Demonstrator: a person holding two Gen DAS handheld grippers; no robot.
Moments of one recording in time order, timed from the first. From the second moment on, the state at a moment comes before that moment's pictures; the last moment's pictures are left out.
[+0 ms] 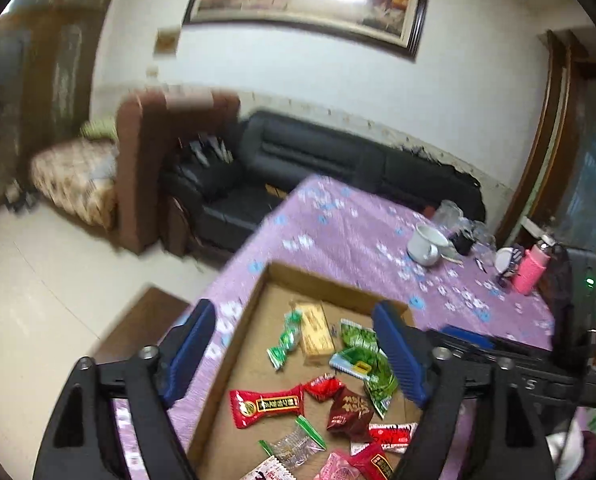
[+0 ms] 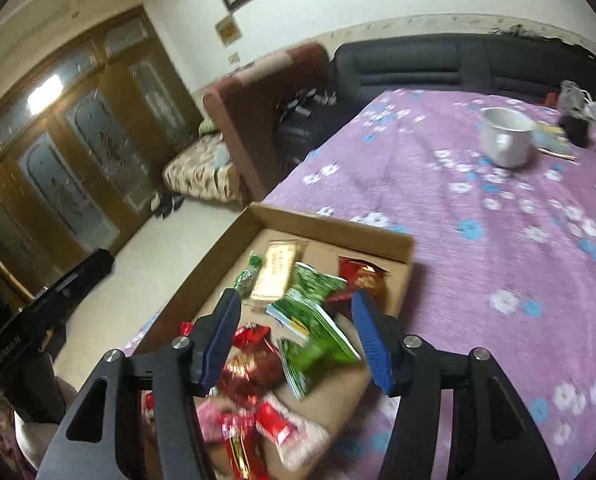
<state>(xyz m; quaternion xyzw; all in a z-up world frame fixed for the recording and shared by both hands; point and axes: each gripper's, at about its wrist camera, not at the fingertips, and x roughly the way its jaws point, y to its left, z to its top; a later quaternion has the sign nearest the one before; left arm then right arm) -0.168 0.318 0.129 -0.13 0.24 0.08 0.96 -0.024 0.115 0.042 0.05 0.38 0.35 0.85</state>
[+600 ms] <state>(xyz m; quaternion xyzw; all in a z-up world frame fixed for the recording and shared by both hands) -0.218 0.225 0.131 -0.05 0.27 0.20 0.94 -0.158 -0.009 0.112 0.04 0.25 0.29 0.92</state>
